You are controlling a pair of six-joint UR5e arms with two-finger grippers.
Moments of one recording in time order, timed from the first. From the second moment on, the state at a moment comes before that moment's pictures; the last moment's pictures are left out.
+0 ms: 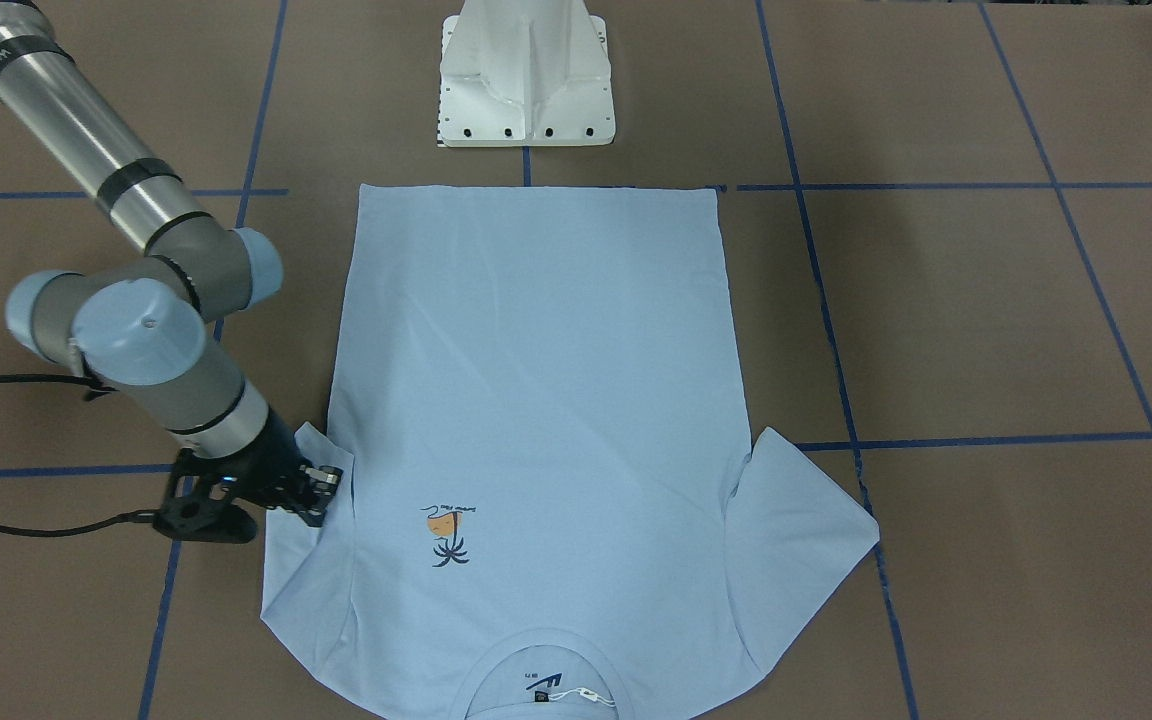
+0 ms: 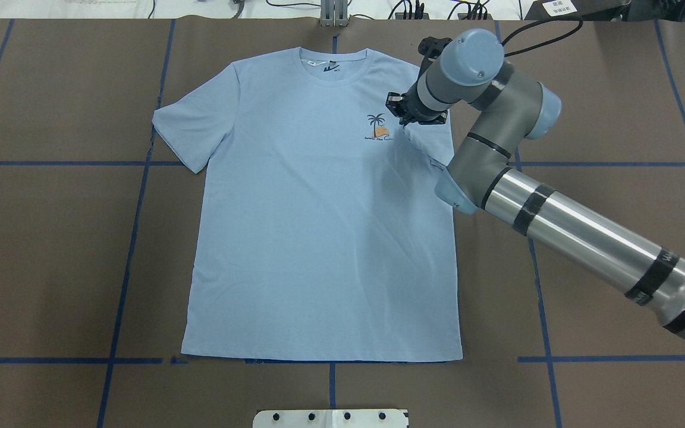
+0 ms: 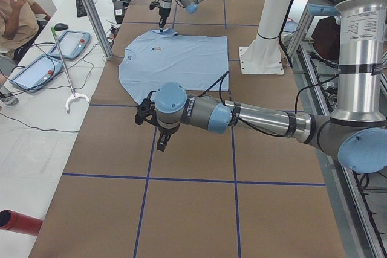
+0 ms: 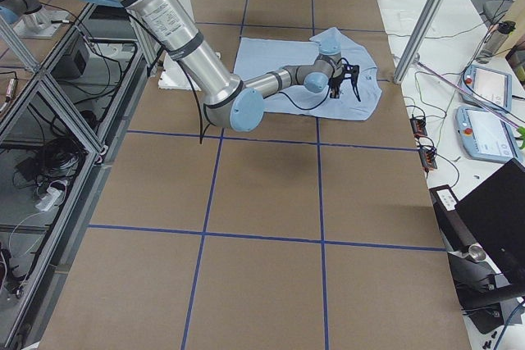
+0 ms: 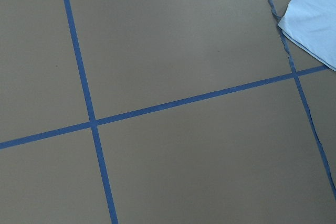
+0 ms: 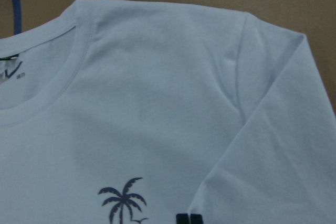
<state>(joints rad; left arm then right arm) -1.58 -1.50 -1.81 -1.68 -2.54 0.04 0.77 -0.74 1.04 -0.93 1.89 1.34</state>
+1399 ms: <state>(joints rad) -1.22 -1.88 -1.42 -2.09 -2.53 -0.60 0.75 -0.97 1.45 -0.93 1.87 1.40</state>
